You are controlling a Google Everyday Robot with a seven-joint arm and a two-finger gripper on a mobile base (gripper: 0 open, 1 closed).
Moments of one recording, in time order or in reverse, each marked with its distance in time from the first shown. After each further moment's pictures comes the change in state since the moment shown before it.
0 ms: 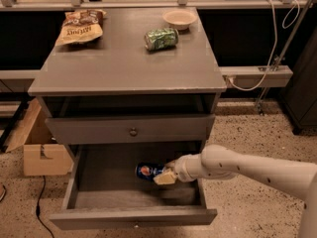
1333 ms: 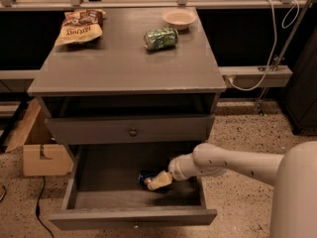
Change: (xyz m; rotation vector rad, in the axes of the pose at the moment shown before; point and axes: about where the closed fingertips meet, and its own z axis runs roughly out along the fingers) arm 0.010 -0.013 0.046 -0.039 0.051 0.012
